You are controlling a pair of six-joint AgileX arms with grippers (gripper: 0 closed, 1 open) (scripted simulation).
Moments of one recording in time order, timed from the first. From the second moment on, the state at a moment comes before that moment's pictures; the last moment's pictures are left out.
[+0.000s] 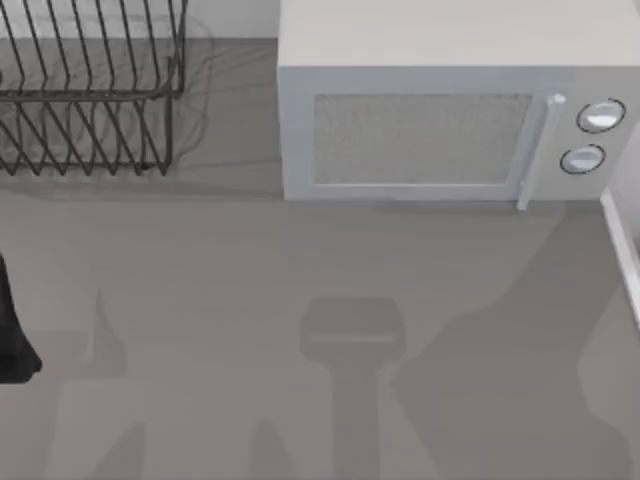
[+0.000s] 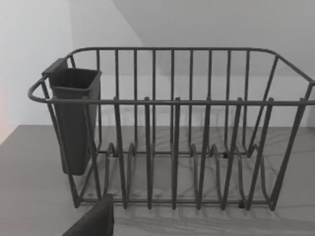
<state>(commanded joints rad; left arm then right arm) 0.00 0.00 0.00 0.00 0.00 0.00 -0.27 2.69 2.03 -0.91 0.01 -0.25</state>
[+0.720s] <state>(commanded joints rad) 0.00 0.00 0.00 0.00 0.00 0.00 -0.27 2.61 2.23 -1.15 0.00 -0.24</state>
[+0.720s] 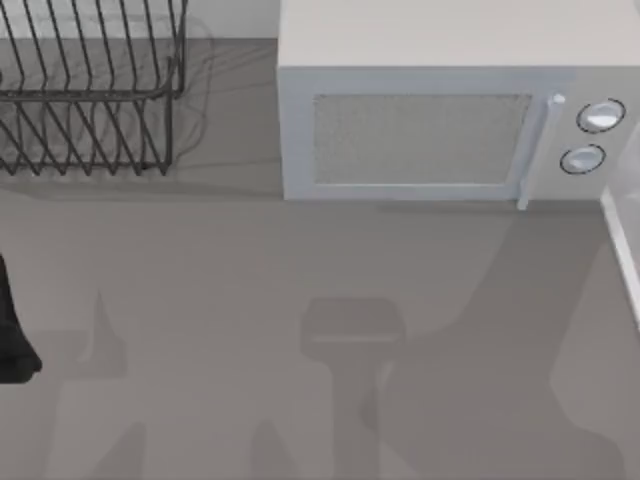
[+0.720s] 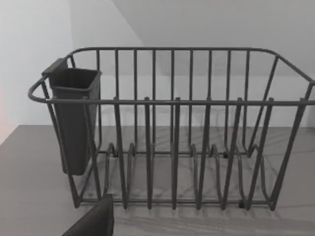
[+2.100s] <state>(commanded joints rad) 0.00 0.00 0.00 0.00 0.00 0.00 0.32 2.01 2.25 -1.54 0.07 0.25</state>
